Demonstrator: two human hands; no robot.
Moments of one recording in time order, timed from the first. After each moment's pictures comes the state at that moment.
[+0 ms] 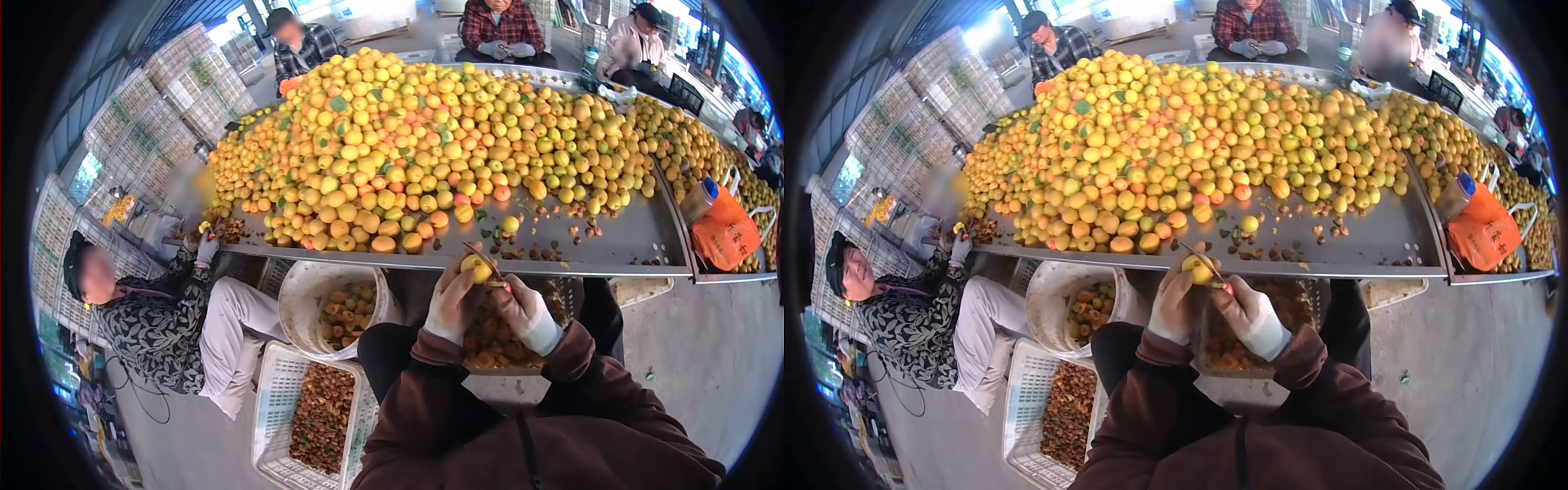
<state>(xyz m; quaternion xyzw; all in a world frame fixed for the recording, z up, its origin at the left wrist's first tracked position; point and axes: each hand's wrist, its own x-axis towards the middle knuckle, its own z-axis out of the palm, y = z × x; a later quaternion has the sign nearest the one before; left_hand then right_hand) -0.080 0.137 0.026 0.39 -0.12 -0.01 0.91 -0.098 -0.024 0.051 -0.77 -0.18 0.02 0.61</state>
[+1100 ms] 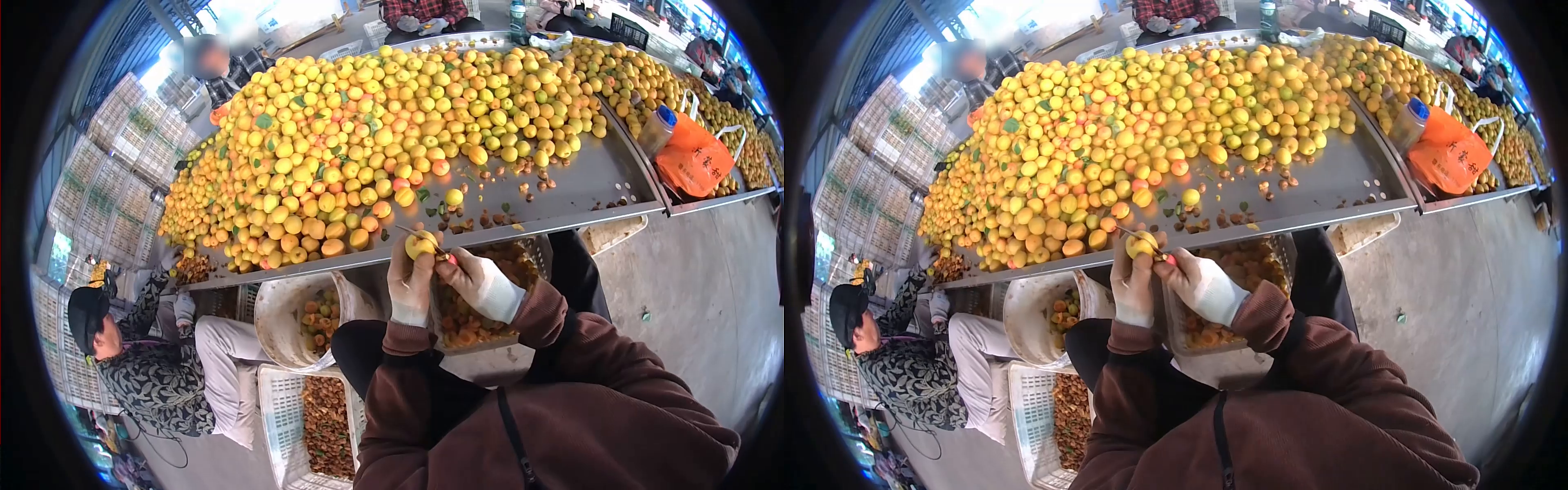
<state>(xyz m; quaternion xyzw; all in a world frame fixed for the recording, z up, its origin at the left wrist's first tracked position) -0.077 0.107 0.027 0.58 -0.10 0.09 0.80 -0.087 -0.035 0.041 -0.82 -0.16 0.03 0.54</state>
